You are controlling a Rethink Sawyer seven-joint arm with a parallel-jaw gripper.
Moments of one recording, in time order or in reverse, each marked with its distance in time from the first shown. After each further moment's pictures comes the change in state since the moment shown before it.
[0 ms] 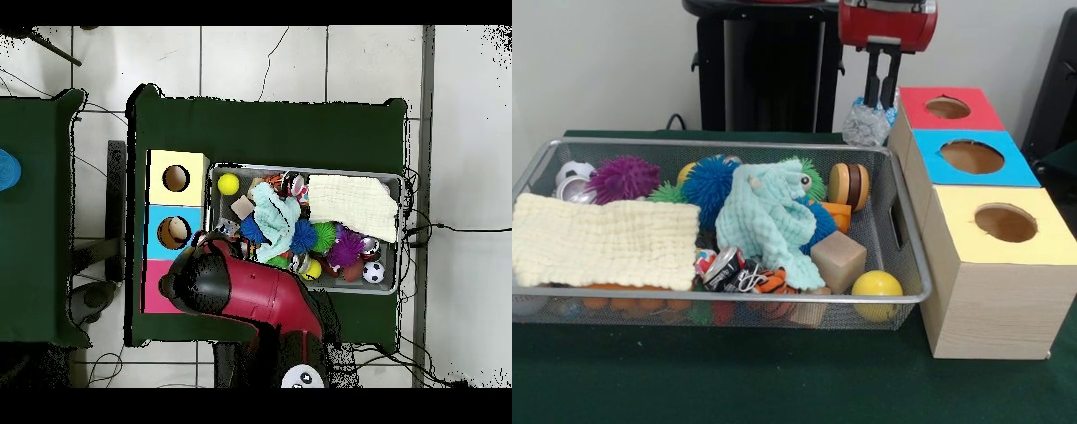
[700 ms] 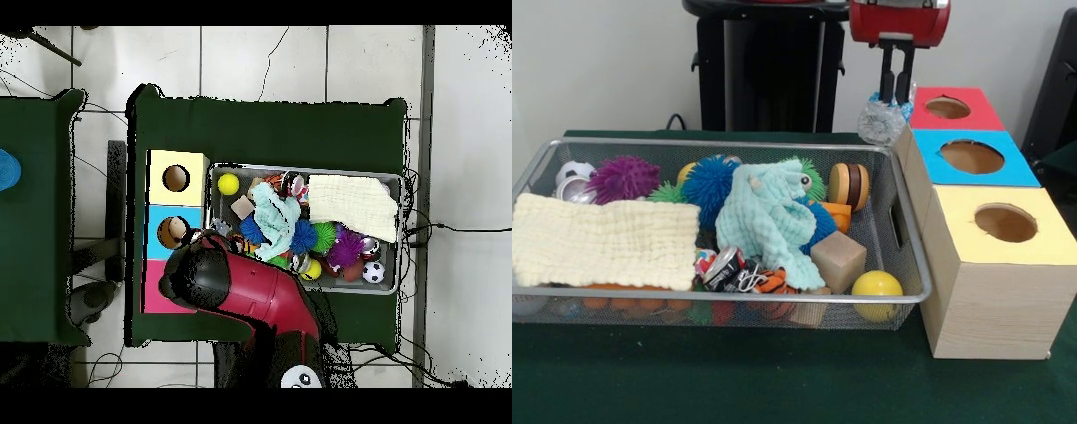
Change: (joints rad) arm 0.012 -0.001 0.000 0.000 0.097 0.046 0.000
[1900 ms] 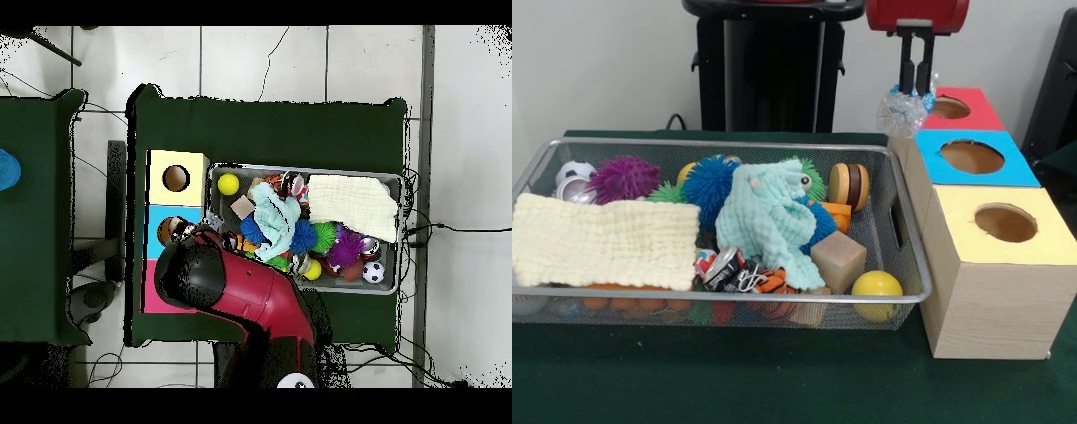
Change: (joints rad) arm 0.019 -0.025 0.000 0.000 0.079 0.000 0.000
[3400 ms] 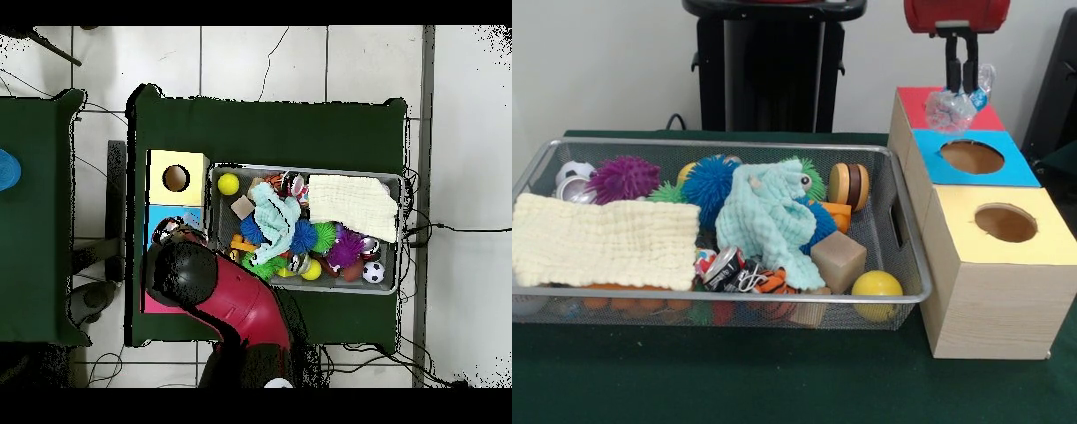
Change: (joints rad) arm 0.040 -0.001 0.042 0.086 0.315 0.000 0.030
